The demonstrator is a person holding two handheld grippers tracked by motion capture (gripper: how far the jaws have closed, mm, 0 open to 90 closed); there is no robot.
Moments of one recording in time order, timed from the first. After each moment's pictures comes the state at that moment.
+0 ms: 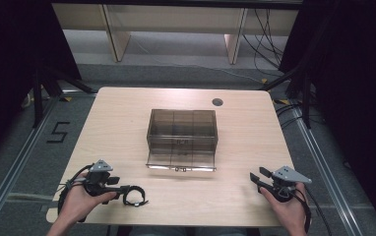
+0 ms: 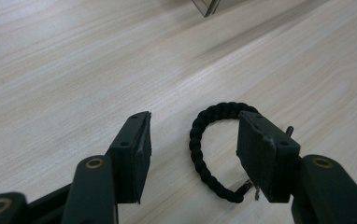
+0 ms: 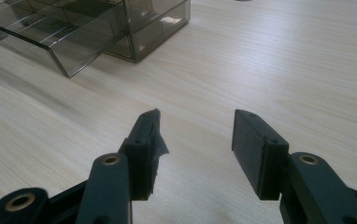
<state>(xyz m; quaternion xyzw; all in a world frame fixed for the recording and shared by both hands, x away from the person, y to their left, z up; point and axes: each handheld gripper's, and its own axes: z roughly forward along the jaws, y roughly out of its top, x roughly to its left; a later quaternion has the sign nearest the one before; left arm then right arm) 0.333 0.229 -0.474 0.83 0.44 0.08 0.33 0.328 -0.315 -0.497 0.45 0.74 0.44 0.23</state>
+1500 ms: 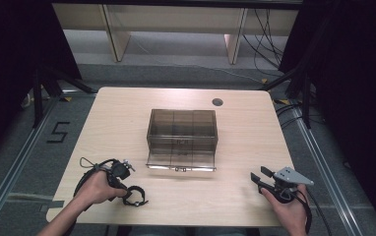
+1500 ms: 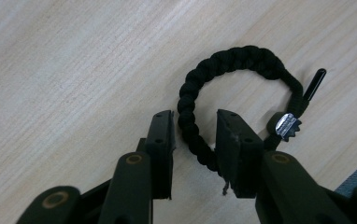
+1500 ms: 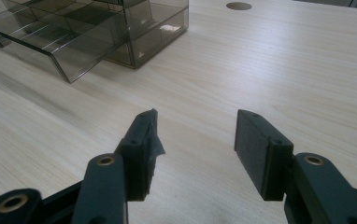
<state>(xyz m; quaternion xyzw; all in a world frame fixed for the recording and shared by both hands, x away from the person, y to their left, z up) 0.365 0.185 -0.480 0.92 0.38 0.00 0.12 0.325 -0.318 -0.497 0.44 0.74 0.45 0.24</state>
